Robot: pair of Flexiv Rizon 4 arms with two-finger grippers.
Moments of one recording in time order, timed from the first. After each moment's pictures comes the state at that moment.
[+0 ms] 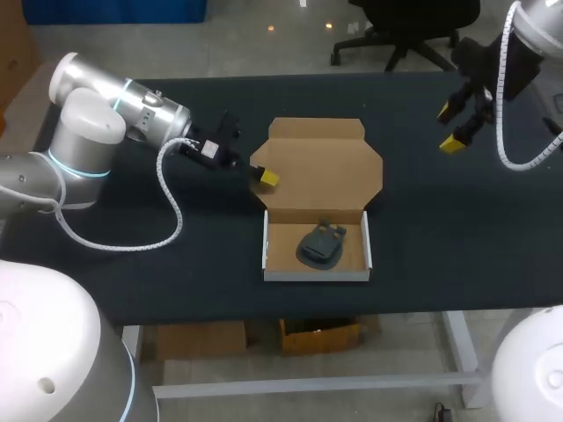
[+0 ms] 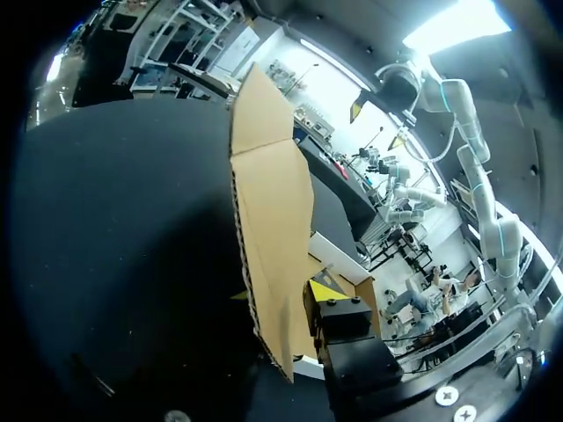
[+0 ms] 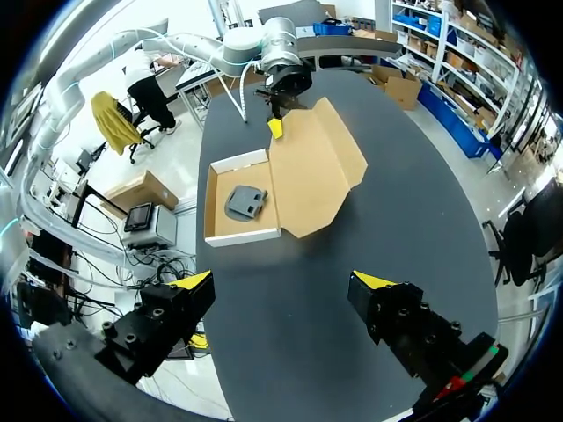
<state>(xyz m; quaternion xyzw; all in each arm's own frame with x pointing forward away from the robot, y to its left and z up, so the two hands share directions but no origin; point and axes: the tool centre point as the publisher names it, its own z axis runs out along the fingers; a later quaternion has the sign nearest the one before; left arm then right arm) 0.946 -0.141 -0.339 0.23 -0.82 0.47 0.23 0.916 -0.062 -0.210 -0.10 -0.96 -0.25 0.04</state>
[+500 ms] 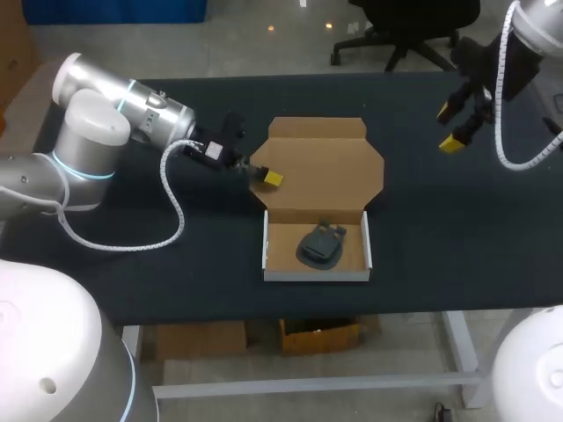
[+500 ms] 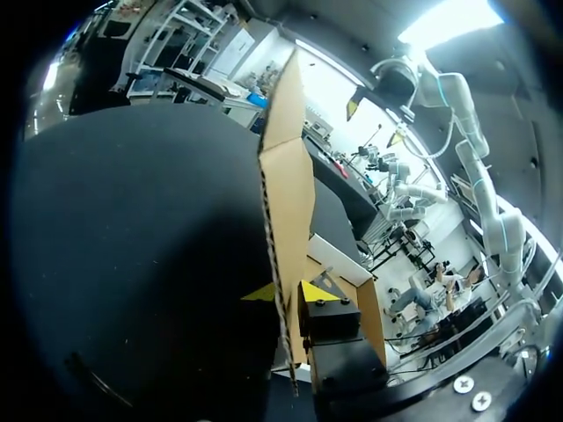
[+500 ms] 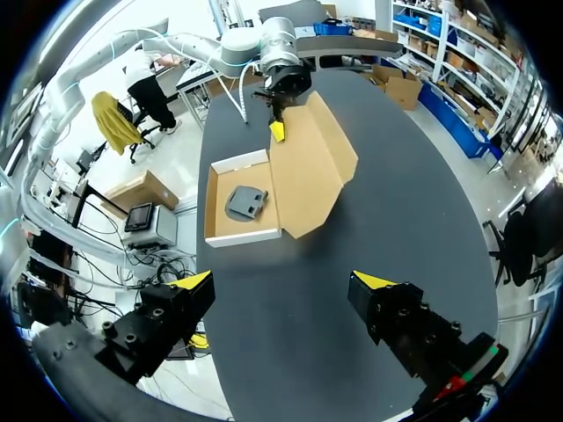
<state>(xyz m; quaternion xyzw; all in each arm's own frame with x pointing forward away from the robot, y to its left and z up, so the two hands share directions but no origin) 0.944 -0.148 -0.337 0.22 -0.82 0.47 0.22 0.916 -0.062 -0.209 -0.10 -0.96 -0.25 0.04</state>
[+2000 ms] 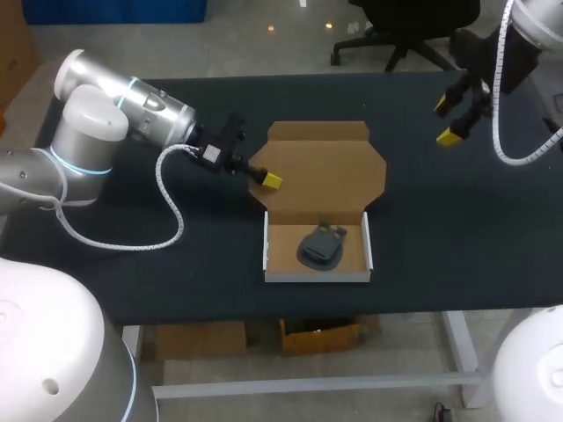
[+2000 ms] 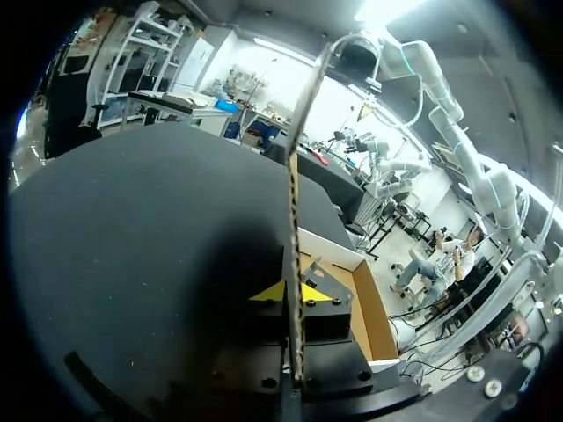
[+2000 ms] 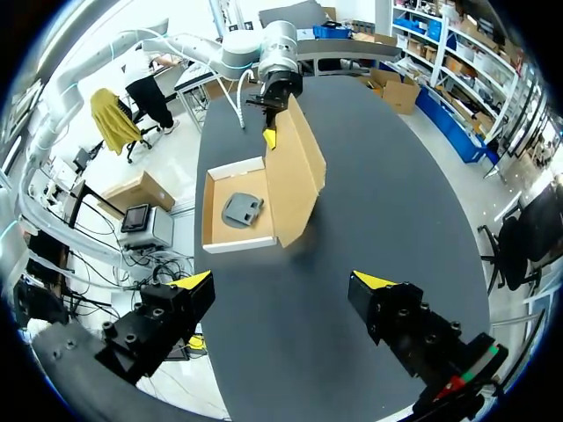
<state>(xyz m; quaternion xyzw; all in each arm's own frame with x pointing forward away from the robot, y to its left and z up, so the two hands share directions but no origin) 0.933 -0.149 -0.332 0.13 -0.84 0.49 0.20 0.921 -0.054 -0.195 -0.10 -0.96 -0.25 0.03</state>
